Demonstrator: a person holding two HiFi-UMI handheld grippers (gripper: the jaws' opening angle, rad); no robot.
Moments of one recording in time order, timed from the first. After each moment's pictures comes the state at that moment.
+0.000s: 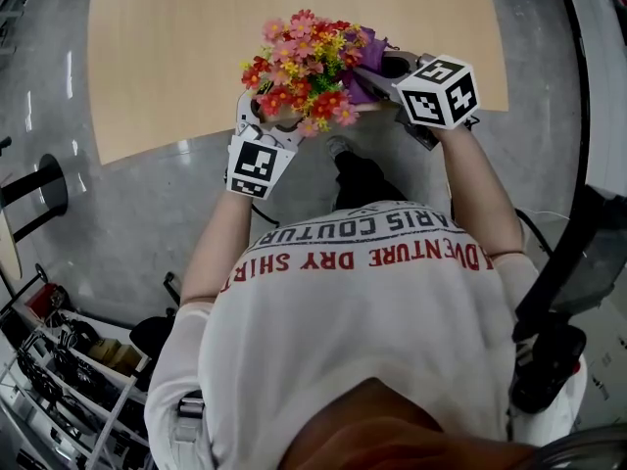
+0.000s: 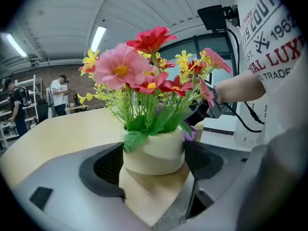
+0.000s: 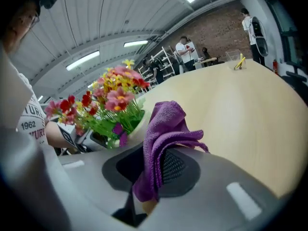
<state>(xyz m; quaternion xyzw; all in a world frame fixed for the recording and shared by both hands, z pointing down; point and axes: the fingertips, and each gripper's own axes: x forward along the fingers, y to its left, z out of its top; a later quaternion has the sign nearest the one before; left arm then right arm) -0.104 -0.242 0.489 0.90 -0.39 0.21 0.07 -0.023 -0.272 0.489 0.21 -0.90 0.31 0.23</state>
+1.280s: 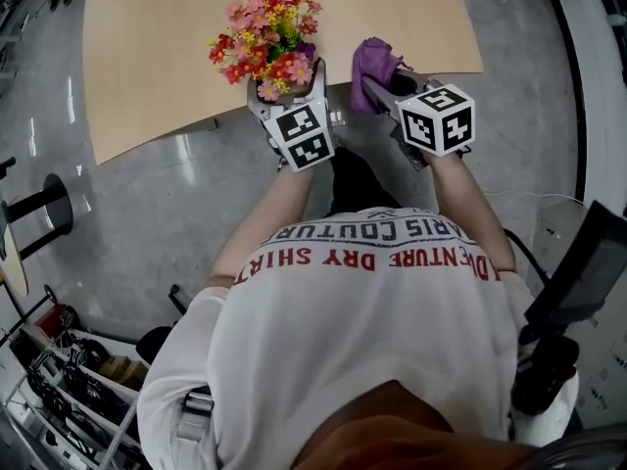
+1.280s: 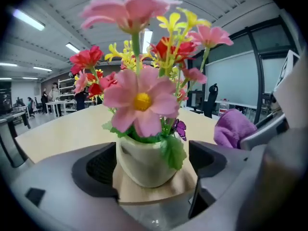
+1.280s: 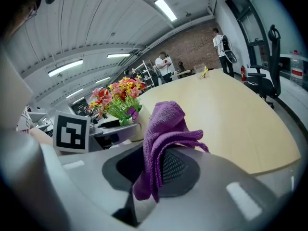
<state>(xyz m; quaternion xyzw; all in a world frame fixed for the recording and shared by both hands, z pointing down) -0.084 -0.251 0.502 0.71 -0.66 0.16 0.16 0.050 -0.207 0.496 0.35 -0.86 0.32 0.19</state>
